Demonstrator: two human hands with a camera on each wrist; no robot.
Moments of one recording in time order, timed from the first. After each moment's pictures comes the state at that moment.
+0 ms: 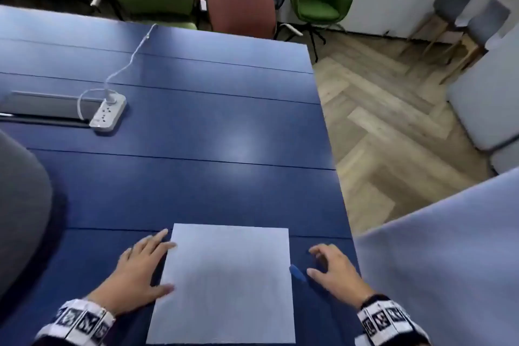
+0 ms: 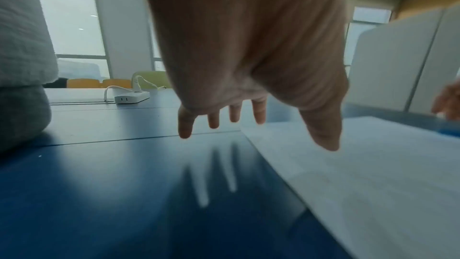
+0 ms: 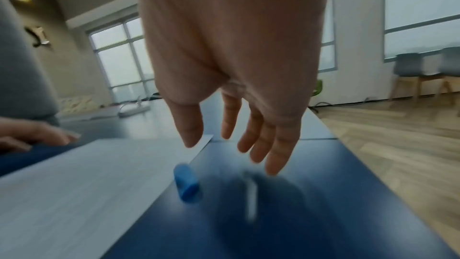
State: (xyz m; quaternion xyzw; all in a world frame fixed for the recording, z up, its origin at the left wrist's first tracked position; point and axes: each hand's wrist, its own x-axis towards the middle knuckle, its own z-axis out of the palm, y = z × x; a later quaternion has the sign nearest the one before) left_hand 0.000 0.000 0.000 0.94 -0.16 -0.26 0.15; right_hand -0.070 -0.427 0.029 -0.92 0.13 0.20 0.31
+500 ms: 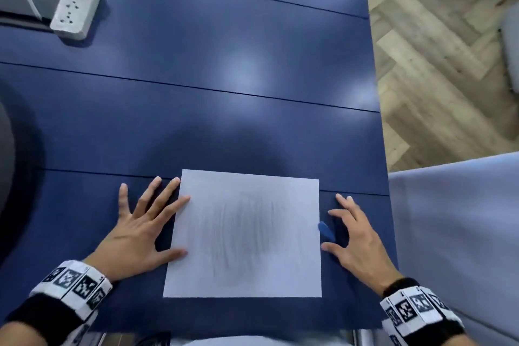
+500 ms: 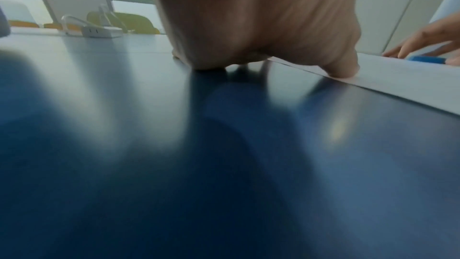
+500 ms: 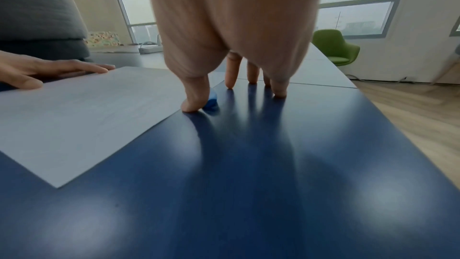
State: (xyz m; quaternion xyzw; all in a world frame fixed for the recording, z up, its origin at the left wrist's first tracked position) left_hand 0.000 0.017 -0.029 0.92 -0.28 -0.24 0.09; right_hand -0.085 -0.410 -0.008 -0.95 0.09 0.18 0.25
